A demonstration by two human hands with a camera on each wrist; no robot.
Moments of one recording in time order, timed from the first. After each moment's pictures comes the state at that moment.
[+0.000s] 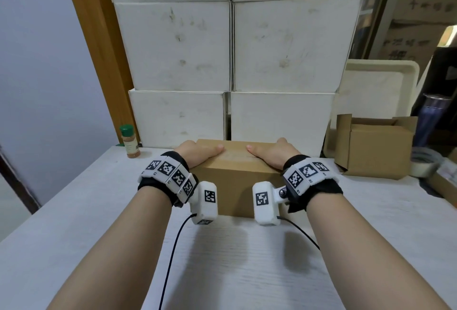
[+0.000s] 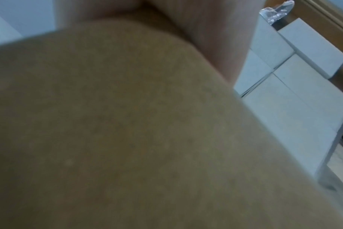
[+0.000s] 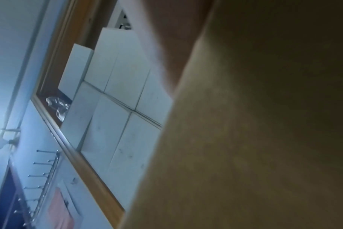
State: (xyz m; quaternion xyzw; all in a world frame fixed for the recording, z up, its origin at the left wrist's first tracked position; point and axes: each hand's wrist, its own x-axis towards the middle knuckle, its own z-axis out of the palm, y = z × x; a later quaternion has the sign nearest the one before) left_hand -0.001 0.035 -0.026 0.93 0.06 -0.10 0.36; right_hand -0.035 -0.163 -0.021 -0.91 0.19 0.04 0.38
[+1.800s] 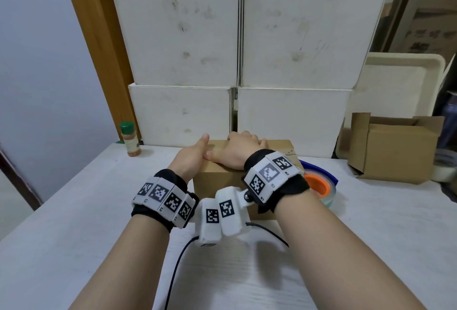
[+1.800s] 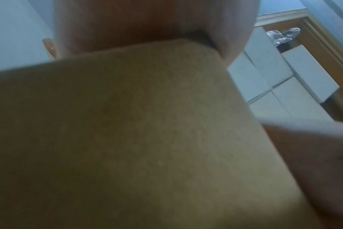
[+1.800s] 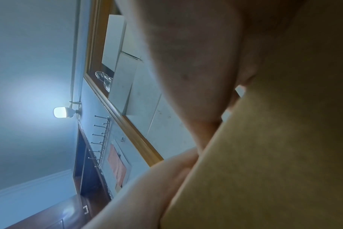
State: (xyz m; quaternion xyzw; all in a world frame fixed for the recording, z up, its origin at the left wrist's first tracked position) left_hand 0.001 0.040 -0.047 0.82 0.08 -0.04 0.57; right_hand -0.010 -0.077 -0.015 -0.98 0.03 0.05 0.16
